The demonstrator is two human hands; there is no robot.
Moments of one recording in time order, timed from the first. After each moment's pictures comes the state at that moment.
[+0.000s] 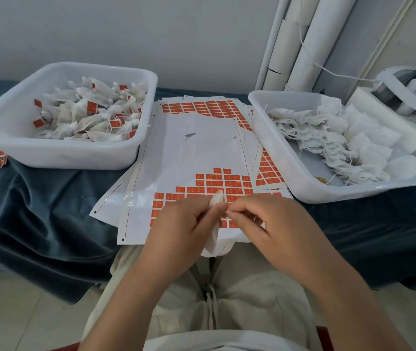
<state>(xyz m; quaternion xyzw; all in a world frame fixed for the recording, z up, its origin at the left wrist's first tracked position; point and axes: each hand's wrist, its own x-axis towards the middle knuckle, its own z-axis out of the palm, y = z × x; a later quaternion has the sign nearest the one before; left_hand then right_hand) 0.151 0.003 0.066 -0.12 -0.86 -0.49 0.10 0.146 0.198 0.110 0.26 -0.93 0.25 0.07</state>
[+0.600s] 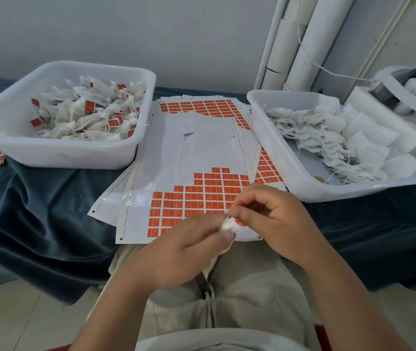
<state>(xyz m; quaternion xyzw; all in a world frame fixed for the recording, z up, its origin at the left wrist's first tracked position) 0.160 -0.006 0.077 -0.28 -0.78 -0.55 -0.12 0.131 0.205 0.100 0.23 -0.85 0.48 0.01</state>
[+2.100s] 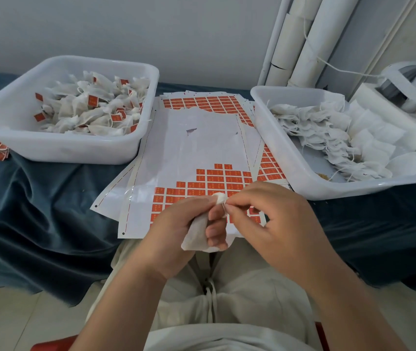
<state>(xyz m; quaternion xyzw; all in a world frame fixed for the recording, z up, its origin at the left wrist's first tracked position) 0.145 0.002 0.069 -0.08 -0.44 -0.85 -0.29 0.155 0.189 0.115 0.29 -0.89 0.31 0.17</state>
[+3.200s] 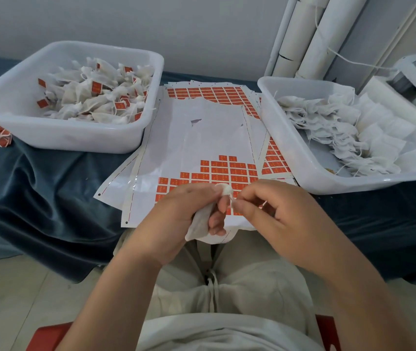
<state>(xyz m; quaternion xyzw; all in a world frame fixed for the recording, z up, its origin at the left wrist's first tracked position) 0.151 -0.006 0.079 -0.11 -0.55 -0.80 -0.20 0.154 0.198 0.120 0.24 -0.91 0.34 0.01</state>
